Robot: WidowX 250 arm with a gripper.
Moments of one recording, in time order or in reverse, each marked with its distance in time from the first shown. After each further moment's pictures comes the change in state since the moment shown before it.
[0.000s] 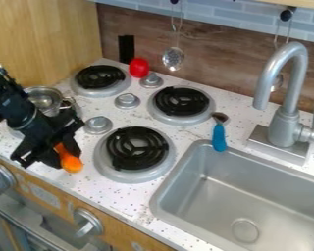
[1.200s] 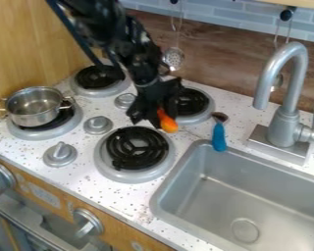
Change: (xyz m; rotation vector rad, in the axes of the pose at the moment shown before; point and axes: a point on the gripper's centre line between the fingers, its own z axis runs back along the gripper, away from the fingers) arm -0.031 -0.168 -0.067 0.007 0.049 -0.086
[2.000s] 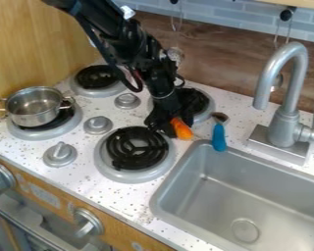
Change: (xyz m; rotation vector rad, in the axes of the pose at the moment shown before) arm 0.002 -0.016 -0.044 -0.010 0.031 -0.006
